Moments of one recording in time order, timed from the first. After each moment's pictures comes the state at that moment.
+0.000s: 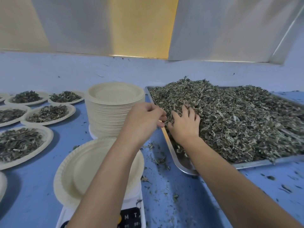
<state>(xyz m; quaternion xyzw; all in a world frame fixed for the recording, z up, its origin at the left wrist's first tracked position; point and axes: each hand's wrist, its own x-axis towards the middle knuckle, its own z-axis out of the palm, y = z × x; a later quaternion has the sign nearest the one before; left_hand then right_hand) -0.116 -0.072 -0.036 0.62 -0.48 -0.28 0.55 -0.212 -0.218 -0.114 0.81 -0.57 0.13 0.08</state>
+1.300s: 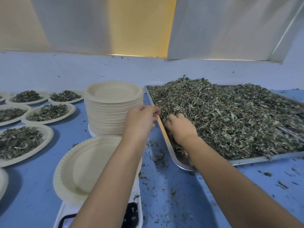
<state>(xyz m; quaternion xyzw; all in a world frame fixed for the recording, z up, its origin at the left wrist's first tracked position) -0.127 -0.074 -0.043 0.59 -0.33 -0.35 0.65 -0.215 -0.209 -0.110 0.84 -0.52 0.15 -0.02</state>
